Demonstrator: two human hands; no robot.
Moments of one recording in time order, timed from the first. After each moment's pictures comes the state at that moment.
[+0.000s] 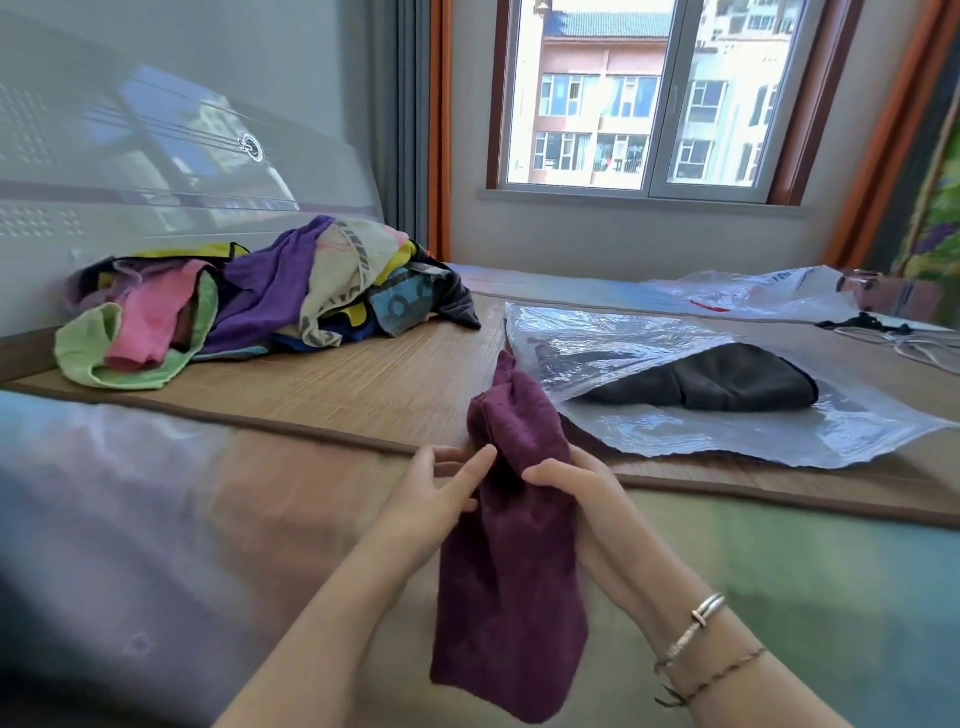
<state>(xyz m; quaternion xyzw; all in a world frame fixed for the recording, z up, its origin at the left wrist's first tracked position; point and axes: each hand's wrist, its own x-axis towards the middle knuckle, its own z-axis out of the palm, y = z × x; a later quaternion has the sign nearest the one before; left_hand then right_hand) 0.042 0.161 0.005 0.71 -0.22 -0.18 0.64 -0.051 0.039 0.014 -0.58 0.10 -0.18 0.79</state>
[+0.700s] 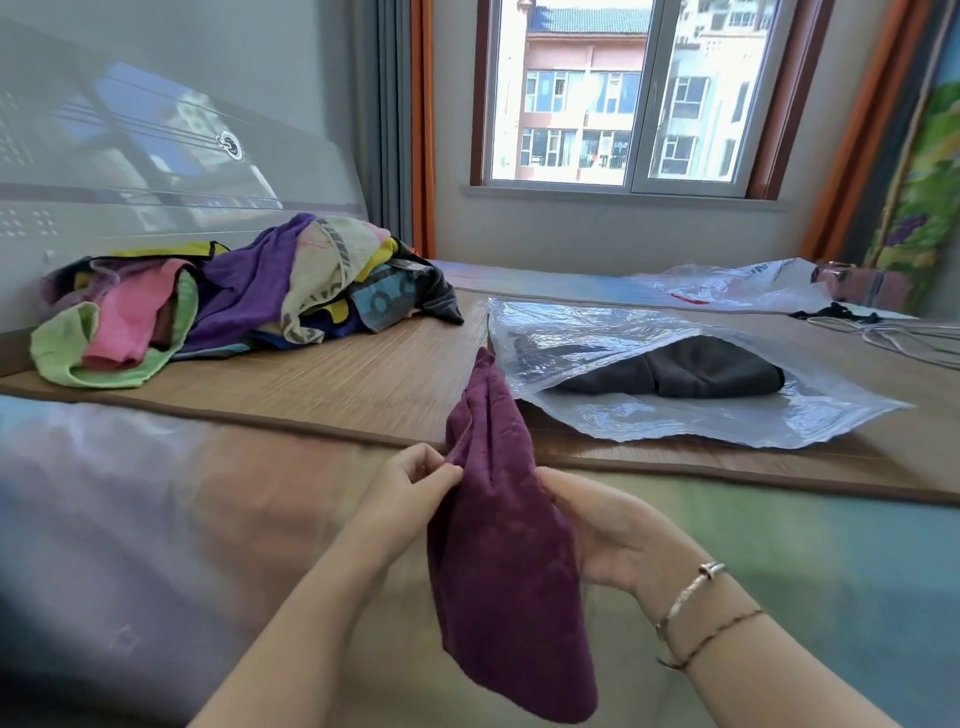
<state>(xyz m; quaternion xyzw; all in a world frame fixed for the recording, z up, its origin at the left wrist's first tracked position) 0.042 0.158 -0.011 0.70 -0.27 -0.15 0.64 -0.066 0.018 0.007 -0.55 0.21 0.04 0.81</state>
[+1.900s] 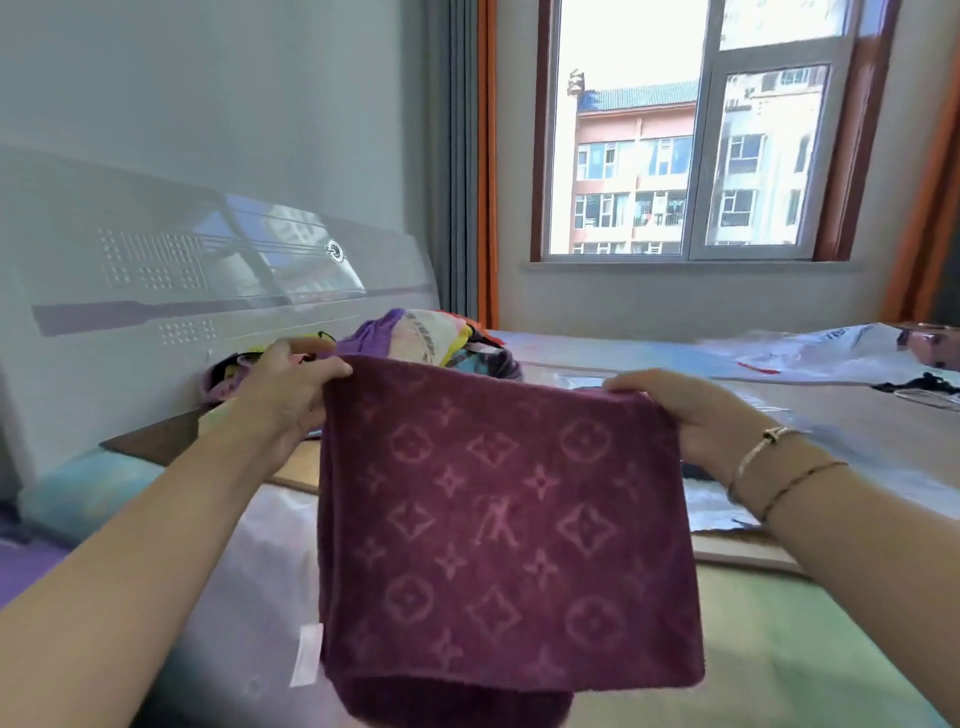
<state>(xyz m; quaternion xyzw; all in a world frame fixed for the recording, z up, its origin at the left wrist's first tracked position) 0.108 0.304 0.173 0.62 -0.20 0.02 0.76 -0.048 0.020 0.183 -0.65 0.22 -0.16 0.71</state>
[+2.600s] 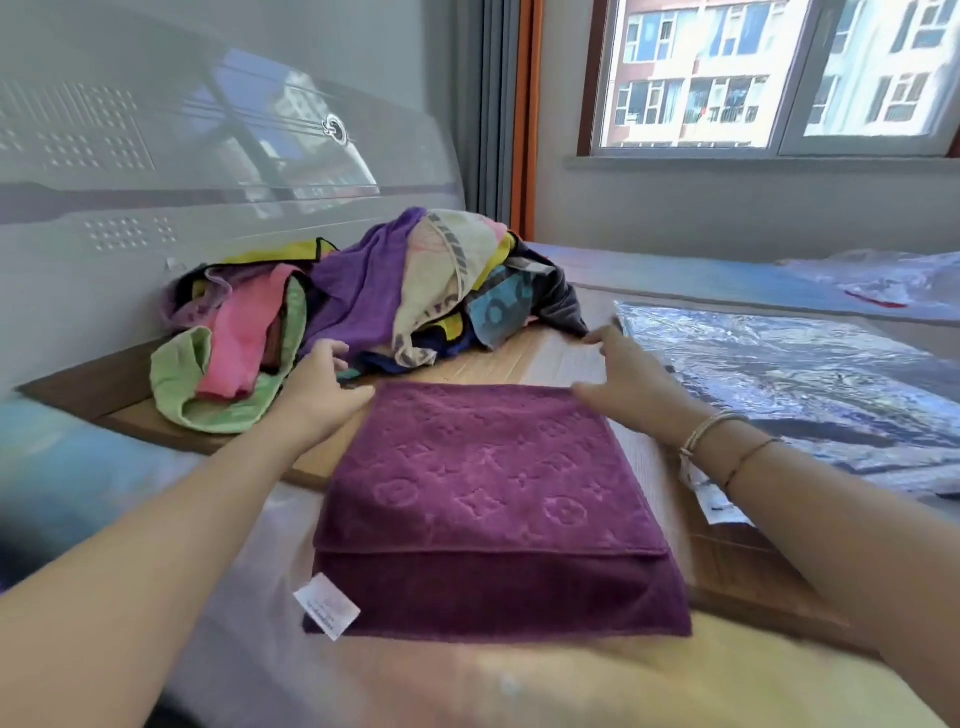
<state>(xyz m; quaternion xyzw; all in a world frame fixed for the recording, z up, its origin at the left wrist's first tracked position) 0.329 0.249 0.060 0.89 -0.17 0.09 0.42 0.176 -0.020 0.096 -0.95 0.16 -0.16 0.22</state>
